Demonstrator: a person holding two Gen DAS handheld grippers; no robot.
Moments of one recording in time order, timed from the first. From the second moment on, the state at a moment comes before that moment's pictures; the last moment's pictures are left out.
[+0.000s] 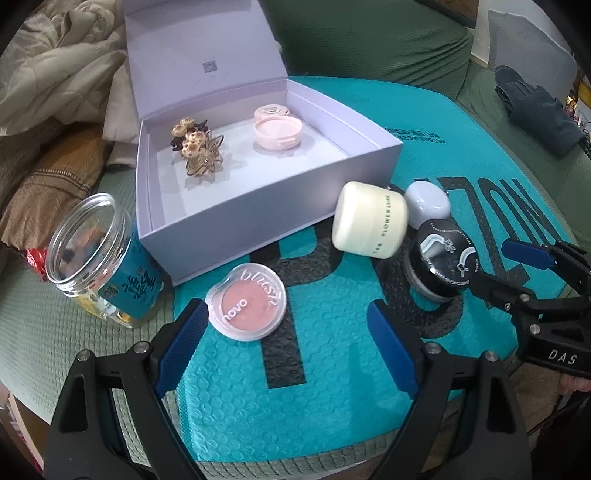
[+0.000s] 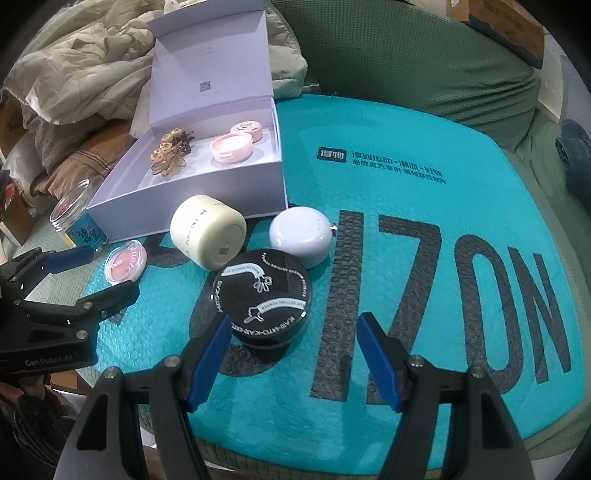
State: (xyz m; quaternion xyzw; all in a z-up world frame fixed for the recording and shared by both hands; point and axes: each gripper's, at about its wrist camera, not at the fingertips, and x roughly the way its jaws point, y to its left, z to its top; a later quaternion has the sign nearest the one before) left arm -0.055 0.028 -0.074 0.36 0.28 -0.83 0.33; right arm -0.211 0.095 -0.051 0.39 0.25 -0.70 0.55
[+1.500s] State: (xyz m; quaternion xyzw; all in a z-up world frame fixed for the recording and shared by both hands) left arm -0.061 0.015 -0.097 0.37 0.29 -0.83 0.31; right arm -0.211 0.070 -0.073 0.41 0.23 -0.67 0.57
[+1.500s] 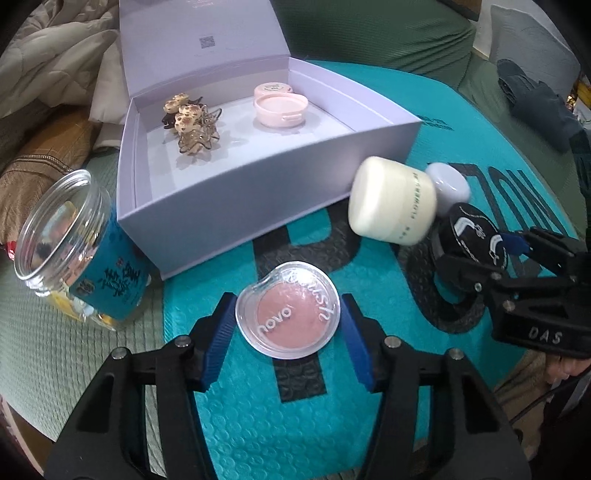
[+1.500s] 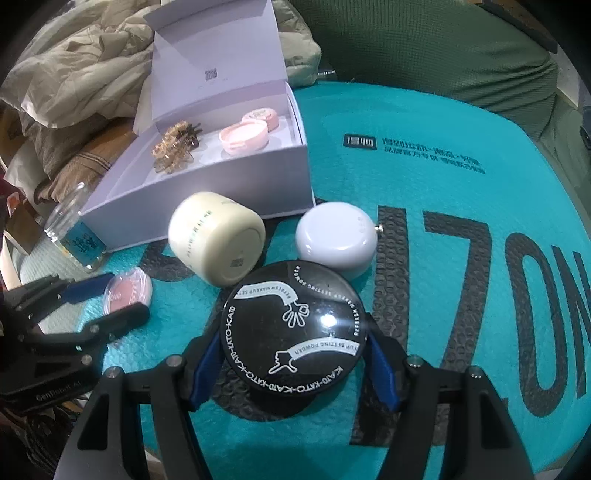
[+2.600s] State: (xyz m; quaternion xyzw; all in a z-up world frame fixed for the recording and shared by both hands) left arm -0.039 0.019 -0.061 0.36 0.28 -0.84 0.29; right arm -0.205 0.096 -0.044 0.39 0.22 -0.68 0.57
